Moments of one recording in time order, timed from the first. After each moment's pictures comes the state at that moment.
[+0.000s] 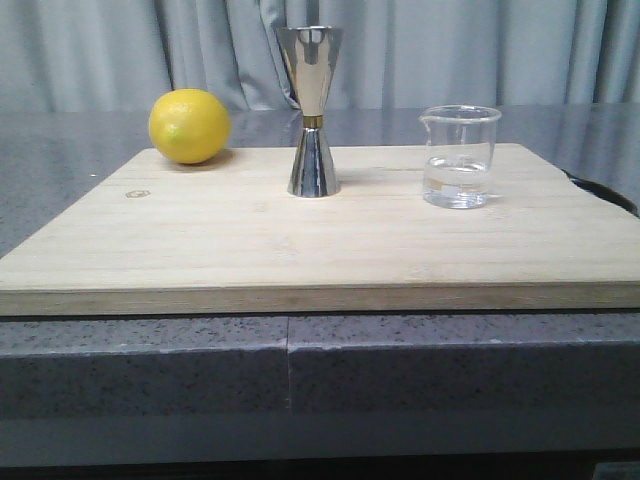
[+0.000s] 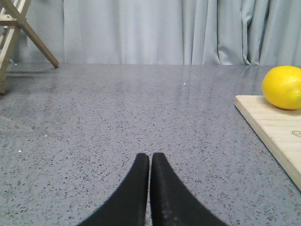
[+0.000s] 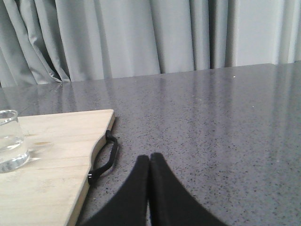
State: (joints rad) left arm 0.00 -0.01 0.00 -0.04 0.11 0.06; right arm -0.03 -0.01 0.01 -0.06 0.03 0.14
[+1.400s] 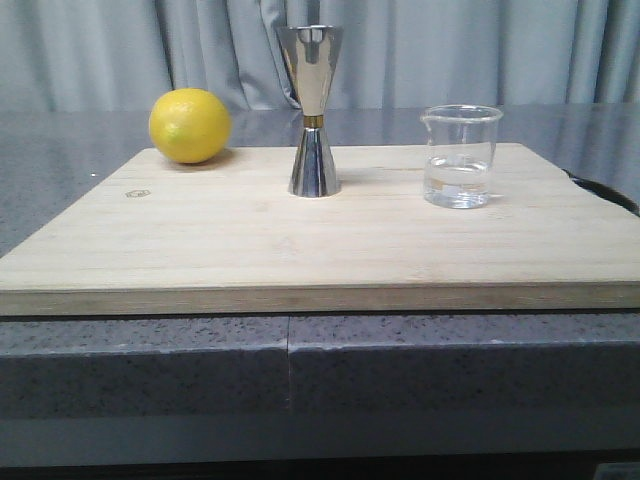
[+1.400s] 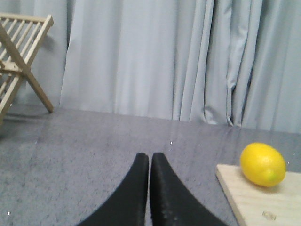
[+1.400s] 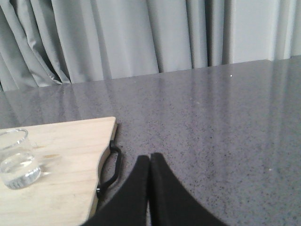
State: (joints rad) left arm 0.00 0.00 -0.16 -0.15 0.11 0.06; right arm -0.03 0.01 -0.20 -0.03 0.26 0.14
